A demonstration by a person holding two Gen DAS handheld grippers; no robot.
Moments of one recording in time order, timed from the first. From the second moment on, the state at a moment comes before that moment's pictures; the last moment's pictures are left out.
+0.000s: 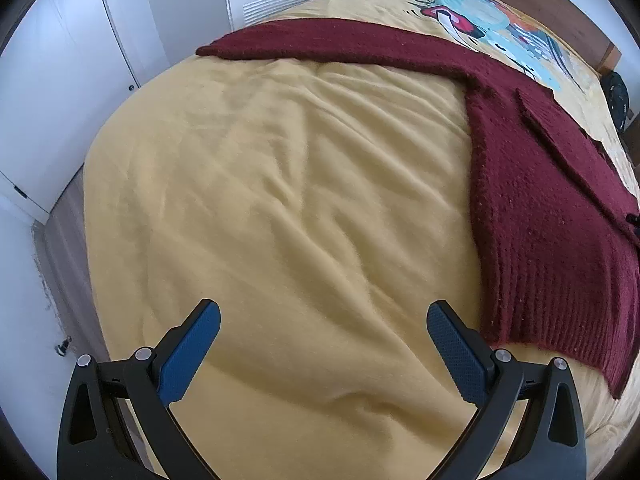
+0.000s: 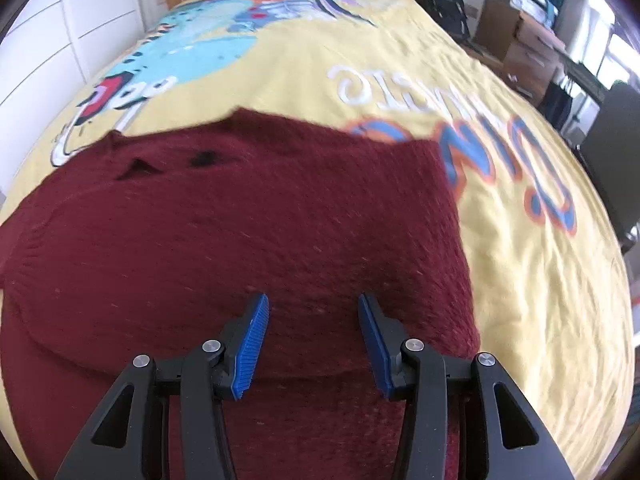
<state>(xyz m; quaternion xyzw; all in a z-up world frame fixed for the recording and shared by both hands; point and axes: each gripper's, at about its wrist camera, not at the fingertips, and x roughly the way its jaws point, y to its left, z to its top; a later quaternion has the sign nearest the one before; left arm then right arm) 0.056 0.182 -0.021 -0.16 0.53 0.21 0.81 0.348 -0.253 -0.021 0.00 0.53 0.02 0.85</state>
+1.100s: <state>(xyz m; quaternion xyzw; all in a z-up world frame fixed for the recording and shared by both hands) 0.020 0.182 0.019 -0.19 0.46 0.16 0.85 0.179 -0.246 0.041 0.01 0.50 0.05 0.86</state>
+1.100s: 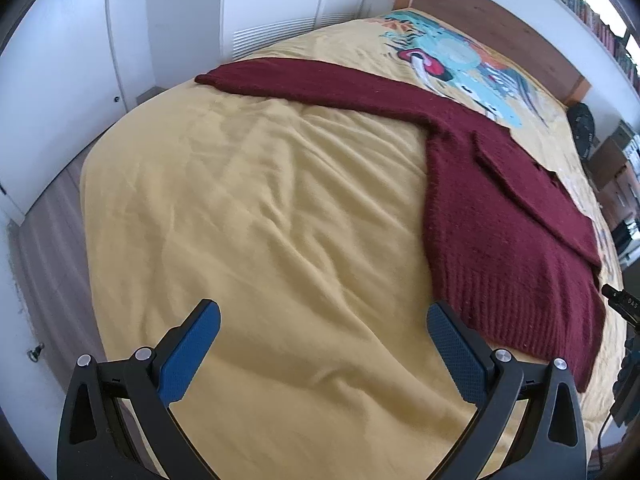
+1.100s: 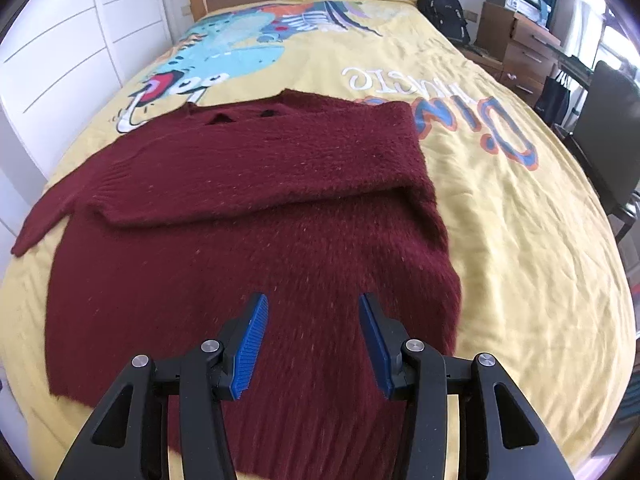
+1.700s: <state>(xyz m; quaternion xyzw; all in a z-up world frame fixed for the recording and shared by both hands) 0.019 0.202 -0.004 -0.21 0.48 0.14 0.84 0.099 -0.279 0.072 0.03 0.49 0.00 0.87</state>
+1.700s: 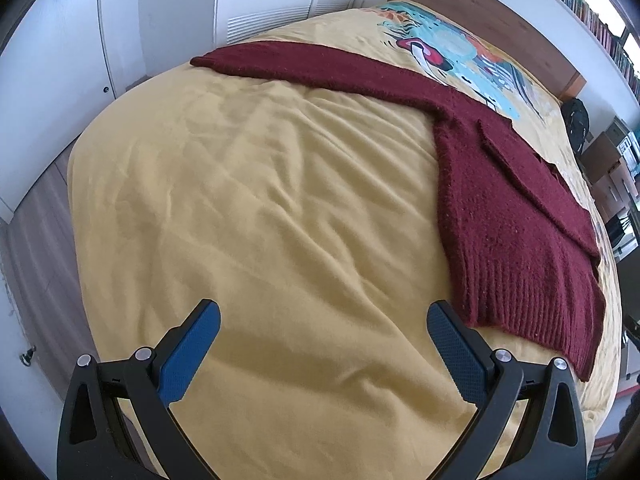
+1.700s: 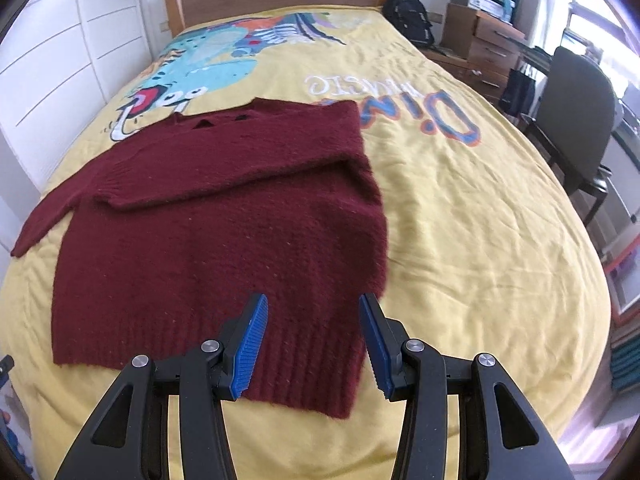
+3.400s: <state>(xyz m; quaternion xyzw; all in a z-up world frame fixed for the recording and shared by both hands) 0.208 0.488 -0.054 -0.47 0.40 0.22 0.76 0.155 -0.245 0.014 -0.01 0.54 0.00 0.84</state>
